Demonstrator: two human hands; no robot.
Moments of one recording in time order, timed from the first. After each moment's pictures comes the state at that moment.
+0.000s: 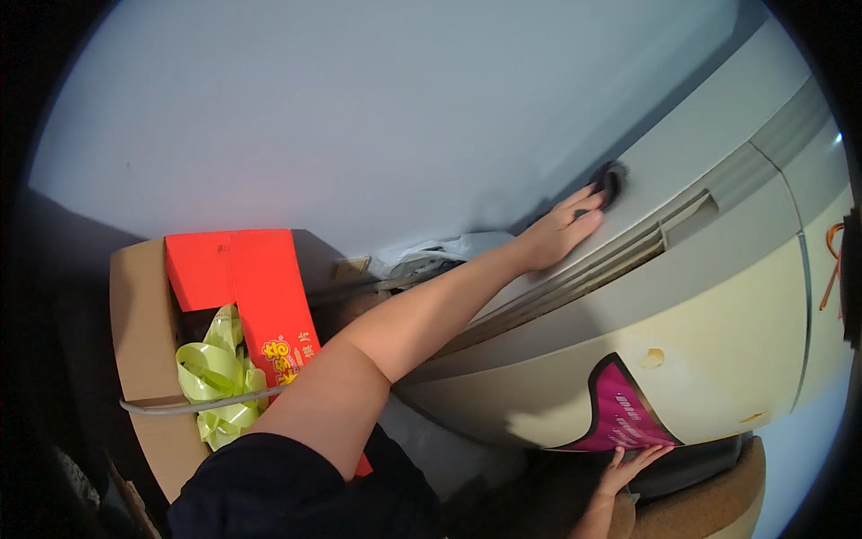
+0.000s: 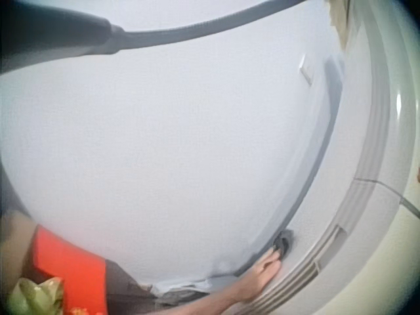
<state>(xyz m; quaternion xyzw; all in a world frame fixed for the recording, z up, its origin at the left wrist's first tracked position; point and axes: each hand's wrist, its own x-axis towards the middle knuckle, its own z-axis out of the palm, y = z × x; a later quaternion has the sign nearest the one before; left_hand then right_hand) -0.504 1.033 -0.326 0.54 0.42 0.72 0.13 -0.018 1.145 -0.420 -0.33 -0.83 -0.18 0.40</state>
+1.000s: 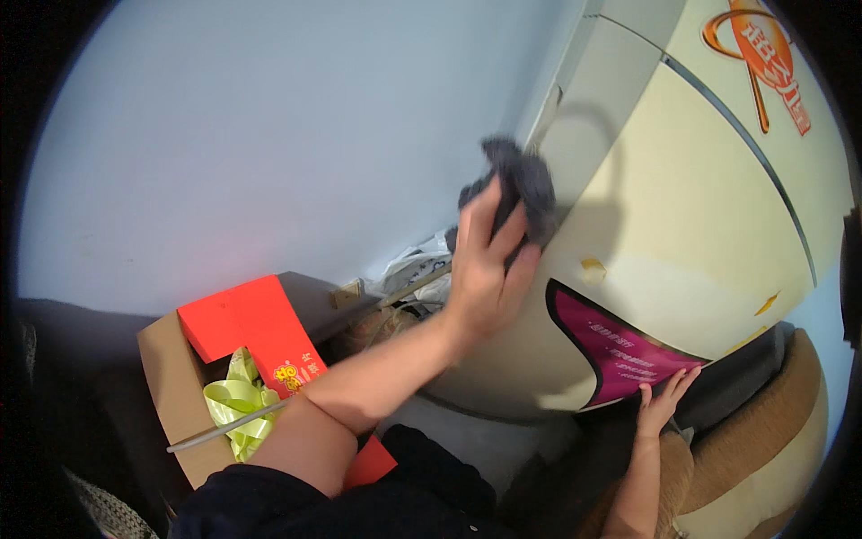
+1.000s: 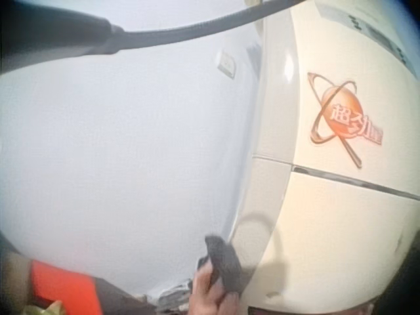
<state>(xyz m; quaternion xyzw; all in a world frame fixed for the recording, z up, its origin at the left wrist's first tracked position) -0.397 0.948 -0.307 0.50 0.50 0.66 -0.25 -0.011 1.156 -0.432 -0.35 -0.83 -0.14 0.41</state>
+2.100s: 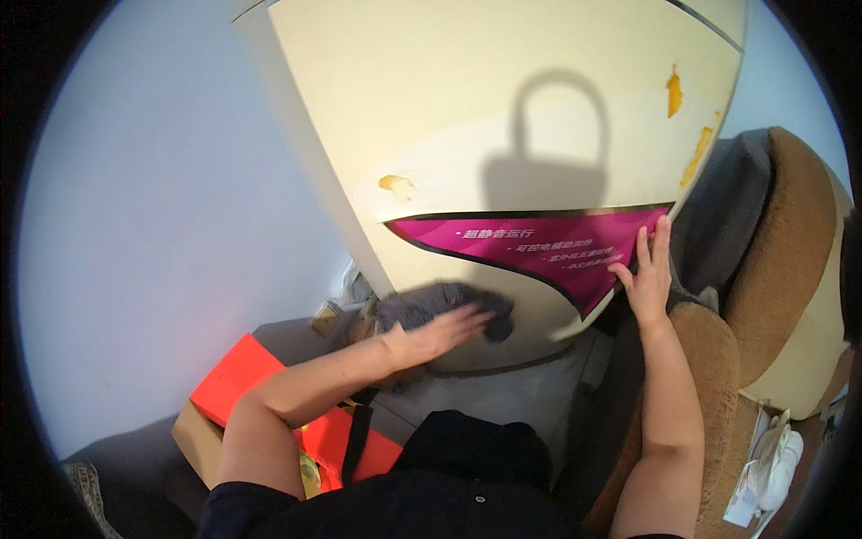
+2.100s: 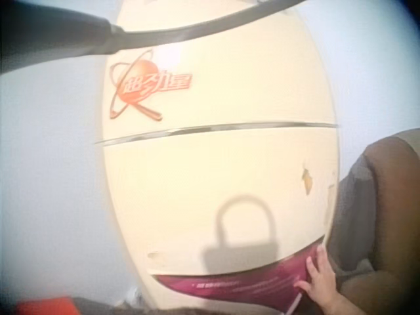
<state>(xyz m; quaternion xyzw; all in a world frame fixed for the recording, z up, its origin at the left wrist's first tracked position) -0.355 0.937 -0.411 0.81 0.27 -0.24 -0.45 -0.018 1.151 -0.420 -0.35 -0.81 -0.17 0.44</state>
